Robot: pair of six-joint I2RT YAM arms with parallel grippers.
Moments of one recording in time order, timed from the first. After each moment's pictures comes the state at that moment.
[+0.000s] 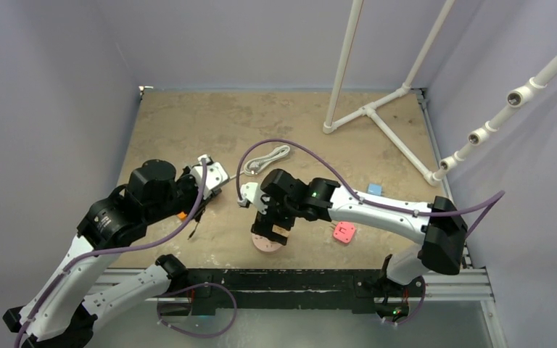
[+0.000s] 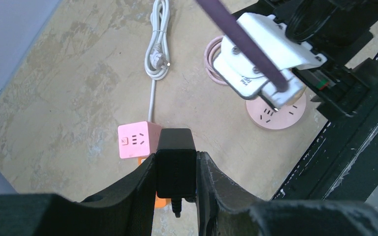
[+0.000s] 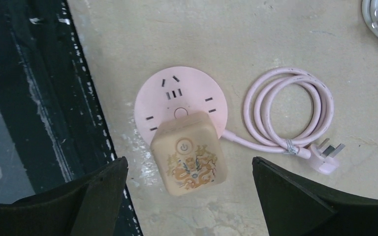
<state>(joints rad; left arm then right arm) -0.72 0.76 1.20 -1.01 0.03 0.33 1.11 1.53 1.21 -0.66 -0.07 -0.20</state>
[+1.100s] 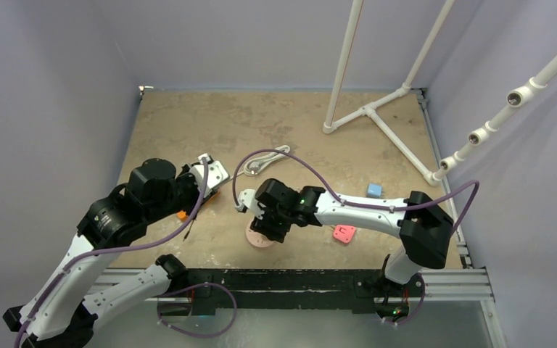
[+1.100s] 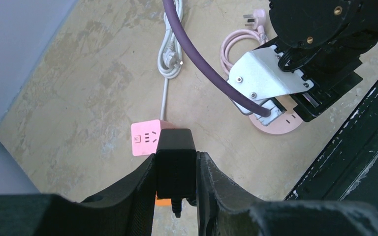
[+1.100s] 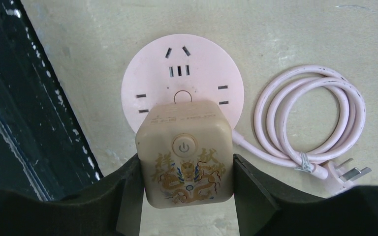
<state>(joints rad) -0.72 0.77 1.22 -1.01 -0.01 0.36 1.13 1.61 1.11 -0.54 -0.03 -0.16</state>
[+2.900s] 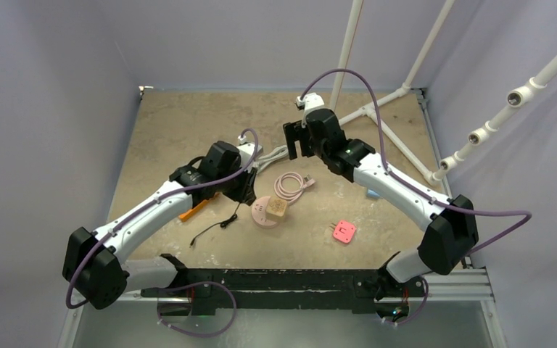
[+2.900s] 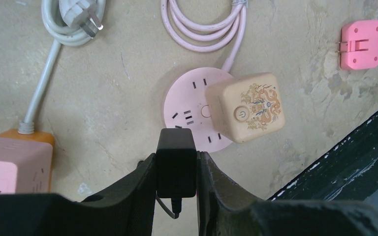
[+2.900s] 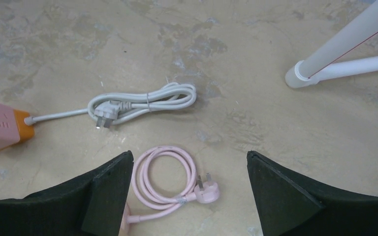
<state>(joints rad) -0.62 1.22 0.95 -0.58 0.14 -0.12 0.68 1.49 1.29 -0.35 0.27 0.17</state>
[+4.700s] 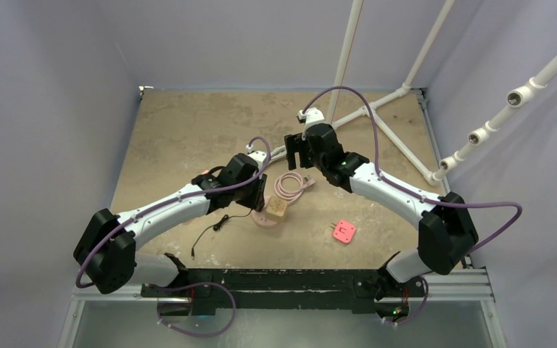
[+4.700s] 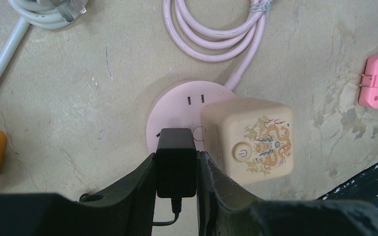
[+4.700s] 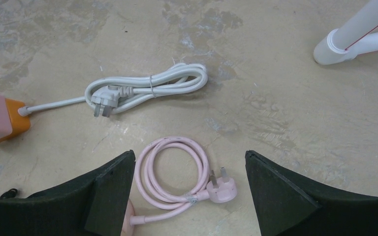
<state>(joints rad) -0.74 1.34 0.86 -0.40 -0.03 -0.37 0.68 1.49 1.09 -0.15 0.25 0.24</state>
